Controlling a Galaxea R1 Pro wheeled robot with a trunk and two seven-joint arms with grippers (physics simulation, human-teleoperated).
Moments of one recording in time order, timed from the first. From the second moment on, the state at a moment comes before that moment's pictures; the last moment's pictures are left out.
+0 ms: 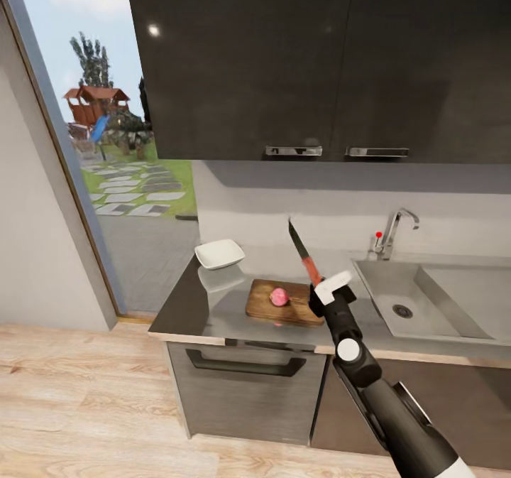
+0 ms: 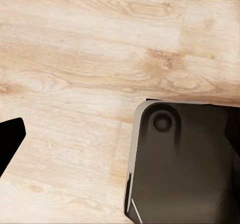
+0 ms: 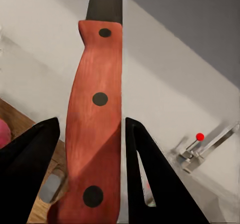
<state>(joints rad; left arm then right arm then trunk) 0.41 0.05 -0.01 -0.63 0.11 -0.39 0.11 -0.45 -0.09 0.38 -1.46 0.41 0.40 -0.18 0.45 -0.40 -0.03</state>
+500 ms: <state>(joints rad) 0.41 0.05 -0.01 -0.63 0.11 -0.39 0.11 -0.45 -0.09 0.50 -1.33 0.59 0.45 -0.18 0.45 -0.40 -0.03</state>
